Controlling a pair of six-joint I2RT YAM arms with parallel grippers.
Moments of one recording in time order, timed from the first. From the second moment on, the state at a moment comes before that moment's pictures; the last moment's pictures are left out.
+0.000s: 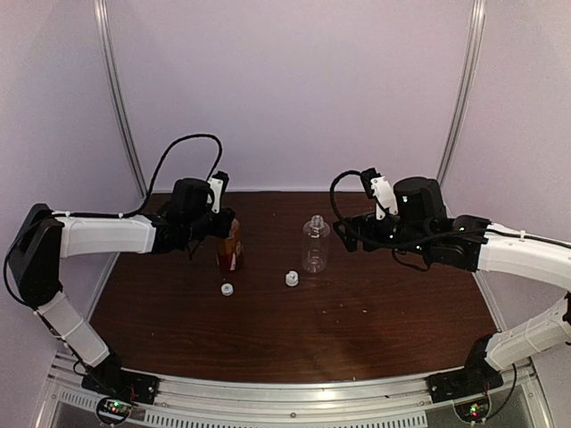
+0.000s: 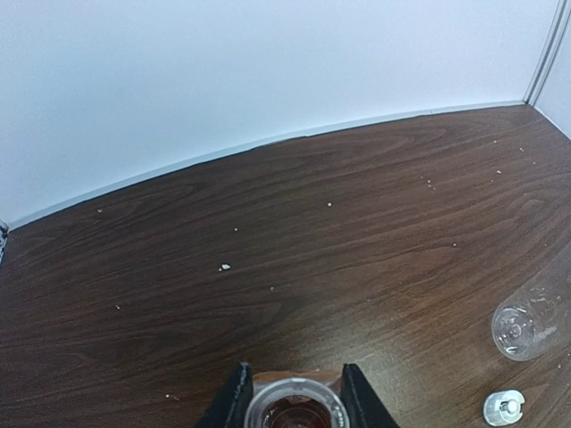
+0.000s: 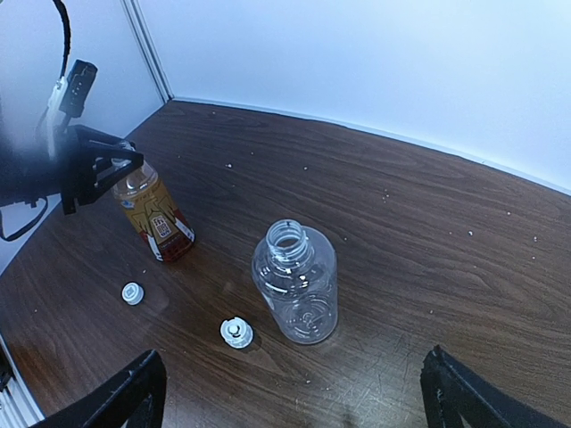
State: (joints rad) left arm -0.62 1.61 0.99 0.14 -0.25 -0.12; right arm 0.82 1.22 0.96 -0.17 0.23 0.28
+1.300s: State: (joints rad) left arm -0.61 1.30 0.94 -0.04 -0.24 -0.26; right arm 0.65 1.31 0.97 -0.19 0.15 0.29
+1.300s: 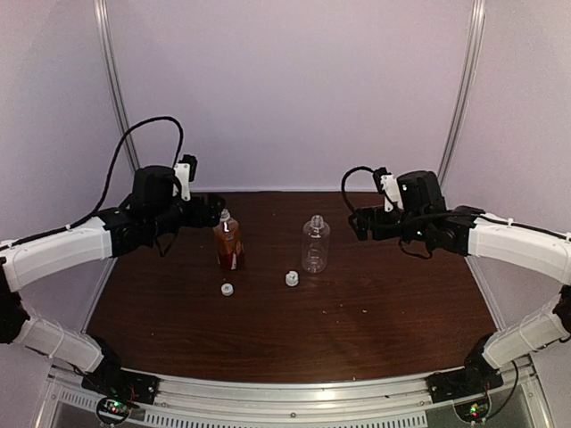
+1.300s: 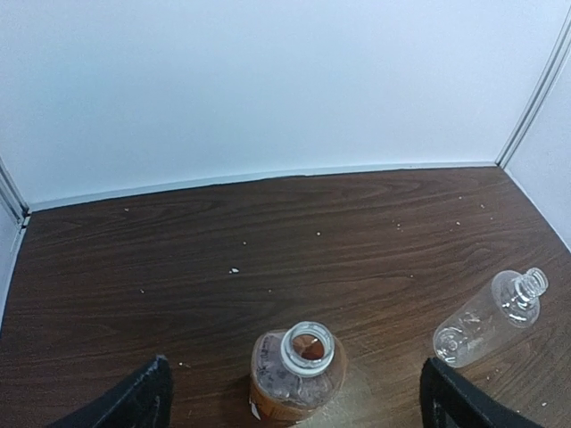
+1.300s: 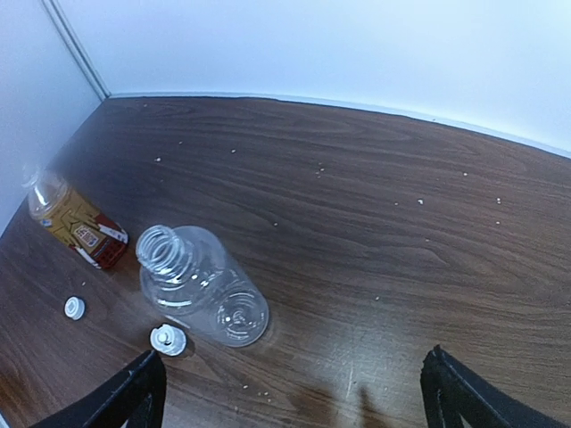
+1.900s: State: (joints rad) left arm -0.59 1.03 0.94 -0.20 -0.26 -0.20; right arm 0.47 1.23 1.02 -0.27 0.11 0.26
